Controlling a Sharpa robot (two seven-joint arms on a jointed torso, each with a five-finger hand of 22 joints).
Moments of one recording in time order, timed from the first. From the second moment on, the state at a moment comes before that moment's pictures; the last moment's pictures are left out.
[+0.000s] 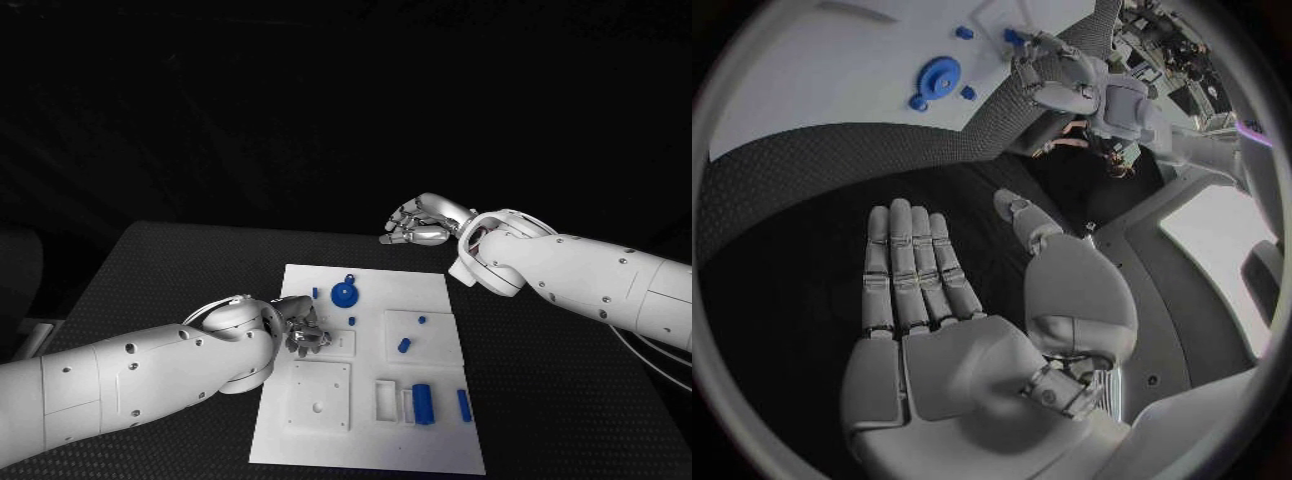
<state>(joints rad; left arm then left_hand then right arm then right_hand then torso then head) 1.21 -0.62 -0.22 1.45 -1.25 -0.16 -0.44 0.82 -0.01 0.61 -0.13 0.39 1.21 0.02 0.32 0.73 1.39 -0.07 0.56 0.63 1.07 -0.10 1.18 0.56 0.02 0.83 -0.10 0.84 1.31 1.28 -0.72 -0.06 1.24 -1.04 -0.29 0.12 0.87 -0.16 0.45 -0.18 0.40 0.83 0.20 0.29 0.41 0.78 0.15 0.74 0.13 0.80 0.11 0.79 0.49 0.24 0.70 0.20 0.42 1.21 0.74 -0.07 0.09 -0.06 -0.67</state>
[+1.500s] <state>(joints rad) 1.34 -0.48 -0.20 1.25 -0.95 0.28 -0.51 0.76 0.06 0.59 -0.18 0.40 1.20 0.02 0.35 0.80 1.36 -0.07 0.65 0.66 1.05 -0.10 1.26 0.57 0.02 0.81 -0.09 0.88 1.31 1.28 -0.70 -0.06 1.22 -1.04 -0.29 0.11 0.87 -0.16 0.45 -0.18 0.40 0.83 0.20 0.29 0.41 0.78 0.15 0.74 0.13 0.80 0.11 0.79 0.49 0.24 0.70 0.20 0.41 1.21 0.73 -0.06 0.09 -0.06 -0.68</state>
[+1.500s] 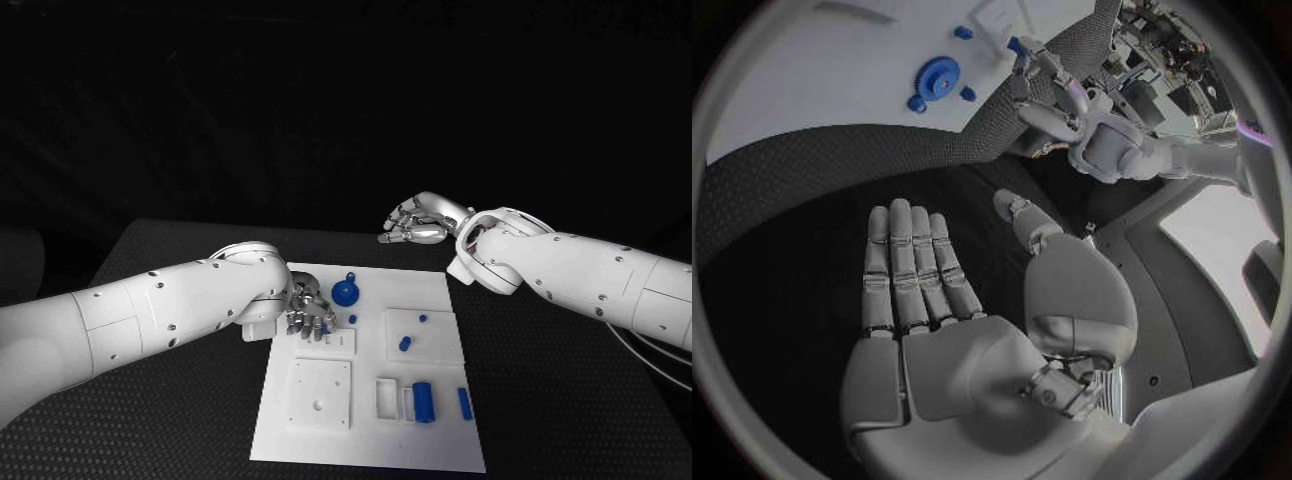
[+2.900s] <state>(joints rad) 1.34 -0.43 -0.23 1.19 -0.96 0.34 -0.53 0.74 0.08 0.60 -0.18 0.41 1.19 0.00 0.38 0.95 1.37 -0.09 0.80 0.69 1.05 -0.14 1.36 0.57 0.02 0.84 -0.10 0.97 1.31 1.28 -0.70 -0.06 1.22 -1.04 -0.29 0.11 0.87 -0.16 0.45 -0.18 0.40 0.83 0.20 0.29 0.41 0.78 0.15 0.74 0.12 0.80 0.11 0.79 0.49 0.24 0.70 0.21 0.41 1.21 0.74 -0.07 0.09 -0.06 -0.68</state>
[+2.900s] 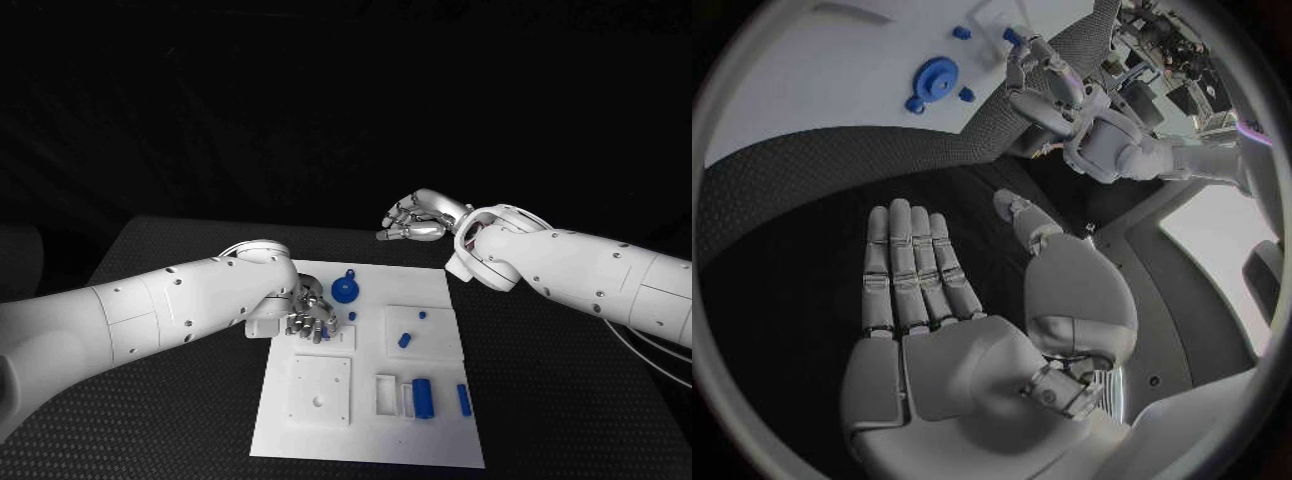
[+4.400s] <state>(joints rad) 1.33 -0.41 -0.24 1.17 -0.97 0.36 -0.53 0.74 0.08 0.60 -0.18 0.40 1.19 0.00 0.38 0.96 1.36 -0.09 0.82 0.69 1.05 -0.14 1.37 0.57 0.02 0.84 -0.10 0.98 1.31 1.28 -0.70 -0.06 1.22 -1.04 -0.28 0.11 0.87 -0.16 0.45 -0.17 0.40 0.83 0.20 0.29 0.41 0.78 0.15 0.74 0.12 0.80 0.11 0.79 0.49 0.24 0.70 0.21 0.41 1.21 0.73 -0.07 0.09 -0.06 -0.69</state>
